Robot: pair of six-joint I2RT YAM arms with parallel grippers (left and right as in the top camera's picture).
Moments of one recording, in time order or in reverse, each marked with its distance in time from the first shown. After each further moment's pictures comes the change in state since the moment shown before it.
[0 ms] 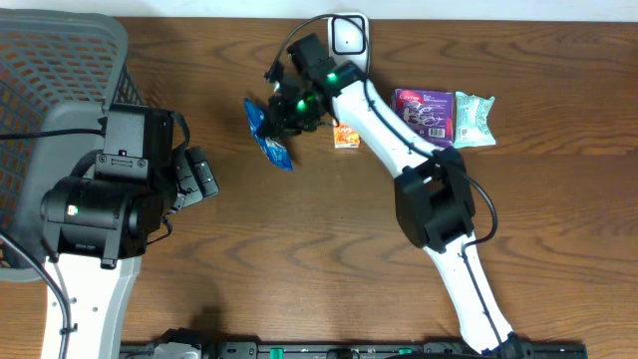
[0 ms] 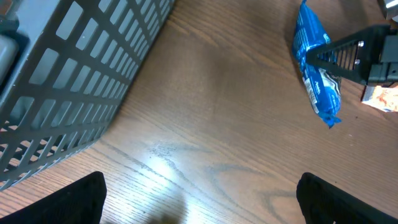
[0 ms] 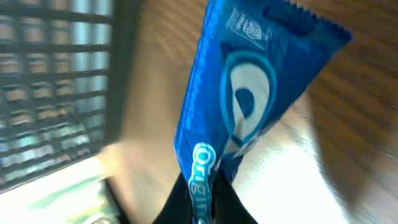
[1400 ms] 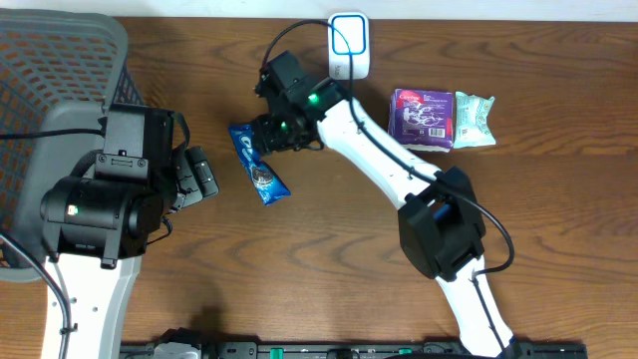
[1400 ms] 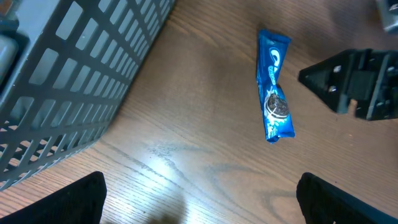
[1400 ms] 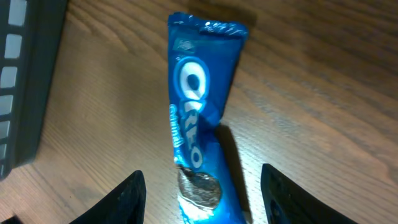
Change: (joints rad) left arm 0.000 0.000 0.000 0.000 0.000 0.000; right arm 0.136 -0.201 -0.170 -0.044 0.497 -0.010
